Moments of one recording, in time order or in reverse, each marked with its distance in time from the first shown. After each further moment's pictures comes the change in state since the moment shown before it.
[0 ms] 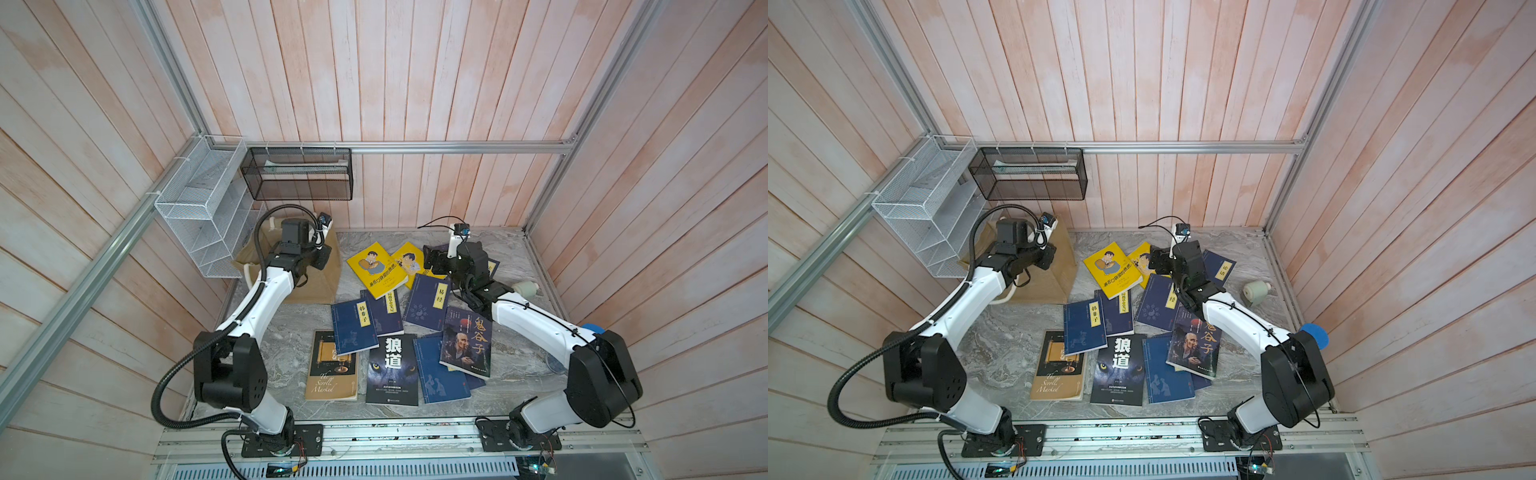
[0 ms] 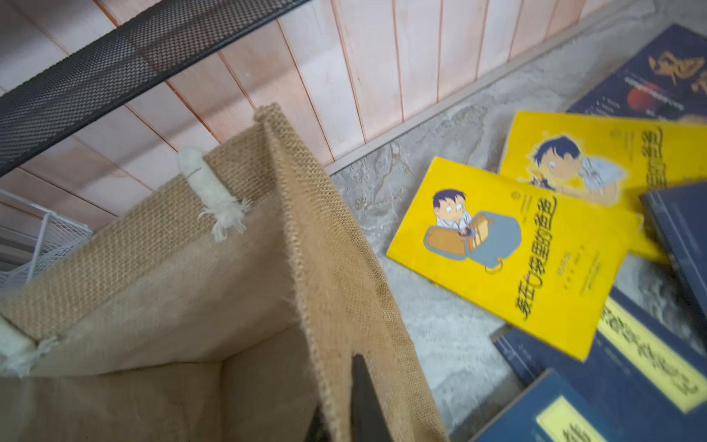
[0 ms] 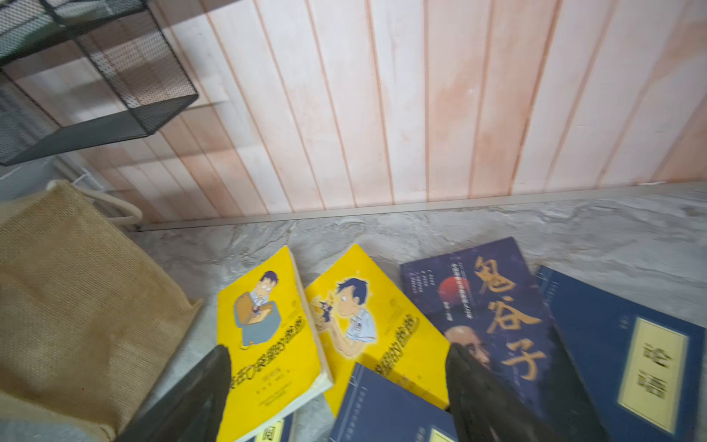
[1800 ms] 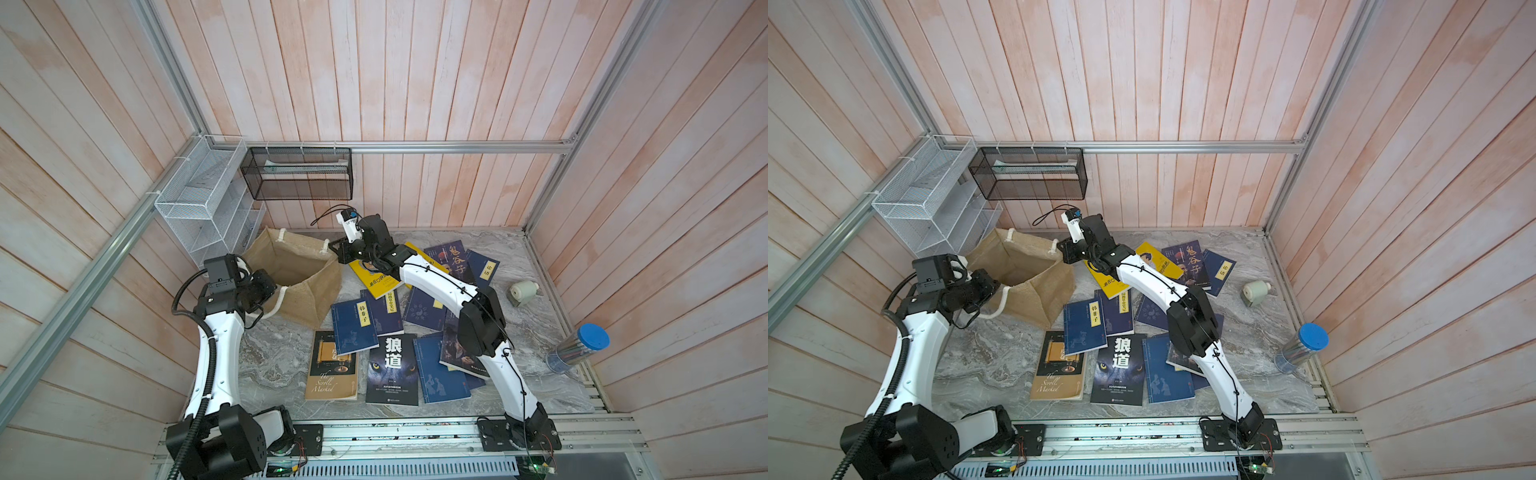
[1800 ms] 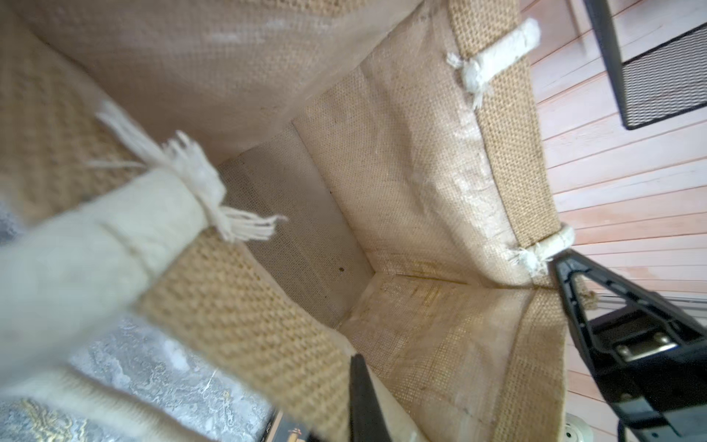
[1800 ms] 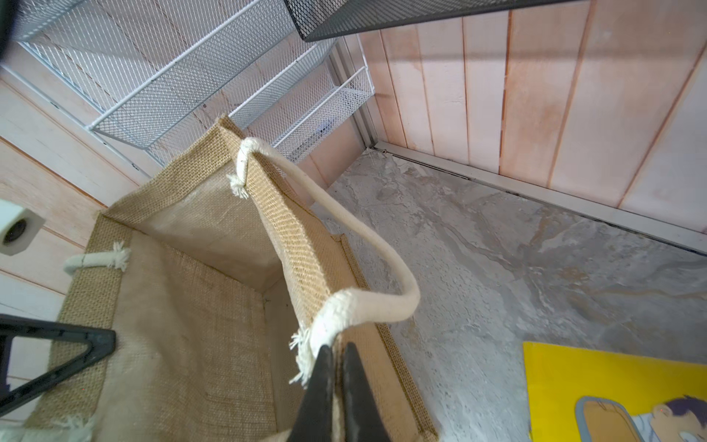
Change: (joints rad) left arm 0.453 -0.352 -0.207 -0.314 0.294 -0.900; right arm 0.269 0.770 1.064 -0.329 -0.454 0.005
